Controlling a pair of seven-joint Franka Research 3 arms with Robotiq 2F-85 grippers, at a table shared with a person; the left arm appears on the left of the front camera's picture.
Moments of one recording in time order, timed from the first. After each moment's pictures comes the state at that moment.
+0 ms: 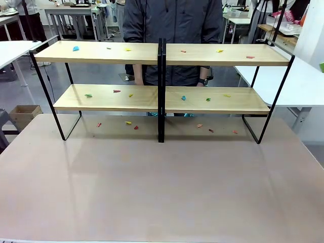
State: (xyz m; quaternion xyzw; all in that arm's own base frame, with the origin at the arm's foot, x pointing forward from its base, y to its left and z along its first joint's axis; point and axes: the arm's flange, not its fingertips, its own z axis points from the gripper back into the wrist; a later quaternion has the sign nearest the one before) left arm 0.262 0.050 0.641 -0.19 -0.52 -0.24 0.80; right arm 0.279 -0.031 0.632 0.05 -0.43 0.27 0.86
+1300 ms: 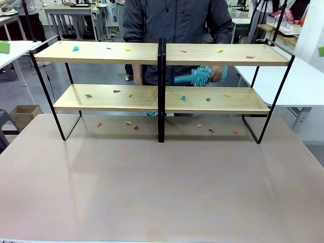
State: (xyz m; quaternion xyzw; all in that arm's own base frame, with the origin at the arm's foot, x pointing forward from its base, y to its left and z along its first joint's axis) left arm 0.276 0.035 0.628 -0.21 -0.50 -0.27 0.80; right arm 0.293 -0.045 0.637 0.12 -0.49 0.23 0.83
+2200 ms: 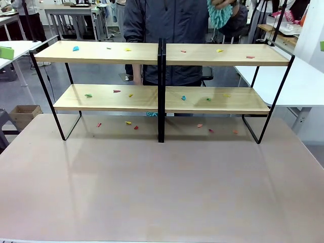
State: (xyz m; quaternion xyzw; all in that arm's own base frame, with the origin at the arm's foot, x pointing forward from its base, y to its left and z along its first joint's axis) left arm 0.279 0.031 0.620 -0.21 -0.48 -0.28 0.80; right arm 0.295 -0.049 0.639 0.13 -0.50 0.21 0.83
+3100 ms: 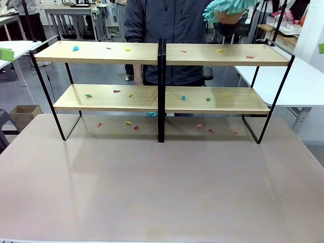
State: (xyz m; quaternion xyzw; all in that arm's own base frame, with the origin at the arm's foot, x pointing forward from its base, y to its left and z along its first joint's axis) left arm 0.280 0.032 0.619 -0.21 -0.48 -0.28 0.80; right arm 0.296 -0.047 0.637 0.13 -0.50 0.22 0.83
